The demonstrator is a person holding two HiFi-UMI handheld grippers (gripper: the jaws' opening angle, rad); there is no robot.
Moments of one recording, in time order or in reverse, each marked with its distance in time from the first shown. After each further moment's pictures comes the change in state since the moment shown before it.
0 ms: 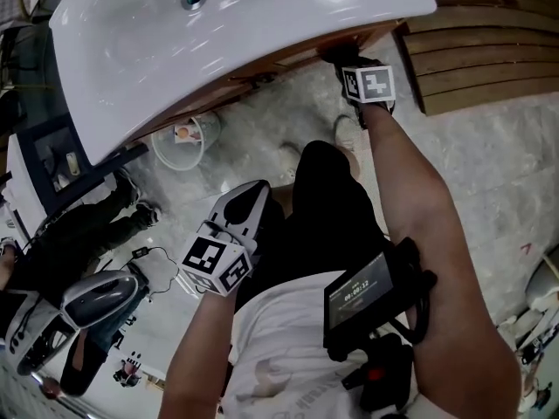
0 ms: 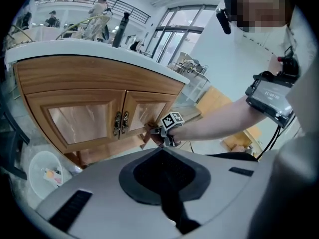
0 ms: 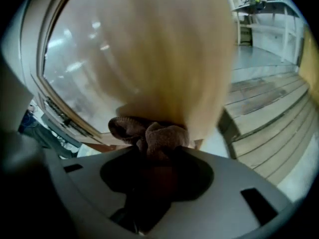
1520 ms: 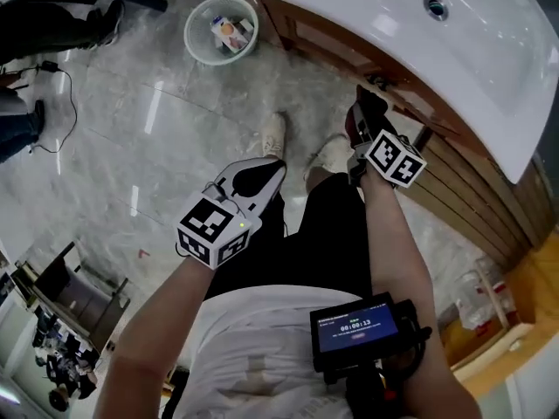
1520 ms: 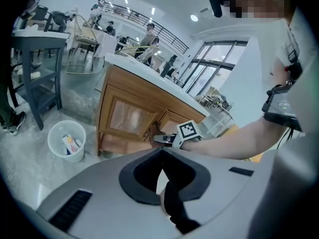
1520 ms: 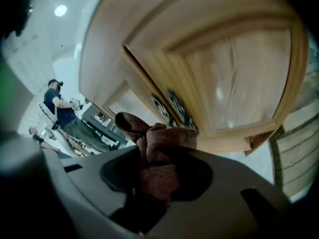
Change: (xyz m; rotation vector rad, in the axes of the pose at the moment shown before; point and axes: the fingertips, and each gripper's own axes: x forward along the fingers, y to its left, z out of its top) left arm -0.113 0.039 -0.046 -0.369 -0.311 0.188; right arm -0.053 0.236 -0.012 -0.092 0.025 0.316
